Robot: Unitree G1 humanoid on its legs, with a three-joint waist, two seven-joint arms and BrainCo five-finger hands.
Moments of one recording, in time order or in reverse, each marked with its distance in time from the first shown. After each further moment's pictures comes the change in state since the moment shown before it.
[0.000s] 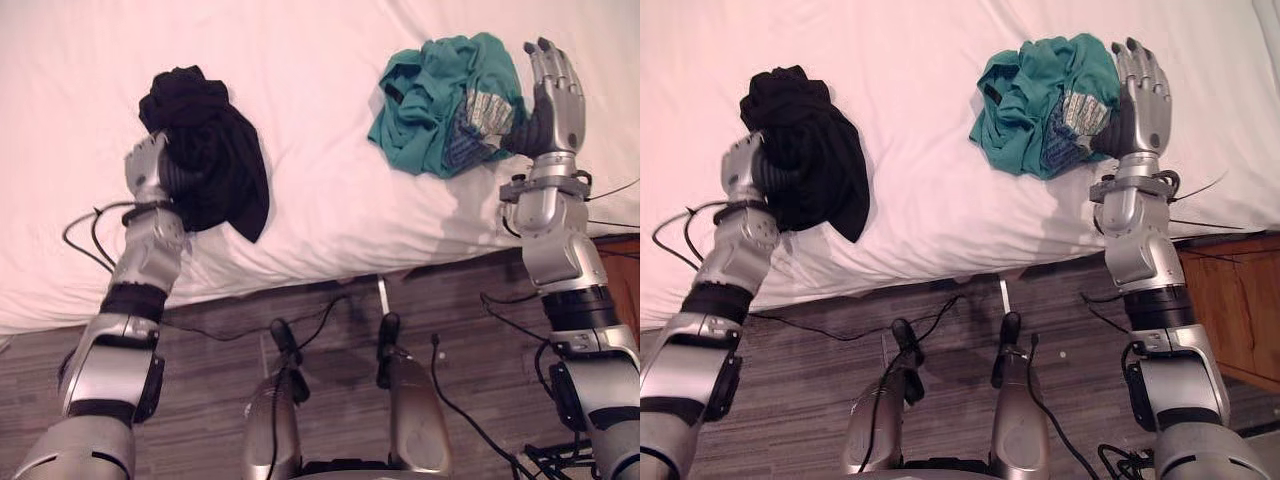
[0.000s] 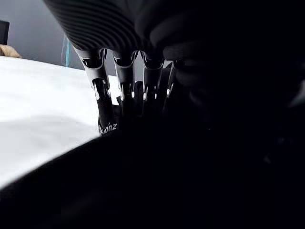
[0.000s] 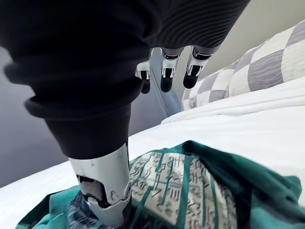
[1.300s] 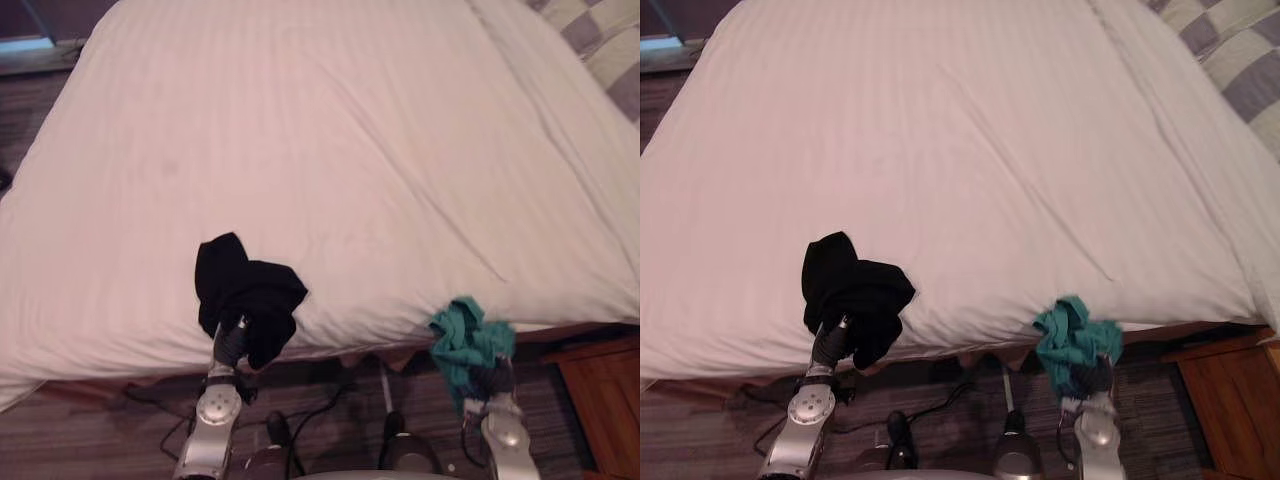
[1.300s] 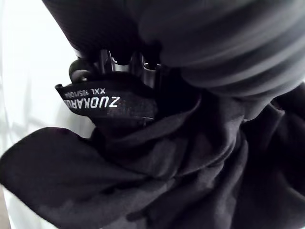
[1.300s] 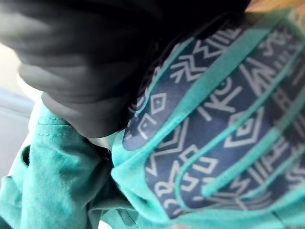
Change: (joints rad) left arm 1.060 -0.558 0.146 -0.590 -0.566 -0.136 -0.106; right arm 1.084 0.548 -0.296 -0.052 0.451 -0.115 0.159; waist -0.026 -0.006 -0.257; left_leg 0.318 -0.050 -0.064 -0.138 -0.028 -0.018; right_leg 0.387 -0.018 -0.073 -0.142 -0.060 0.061
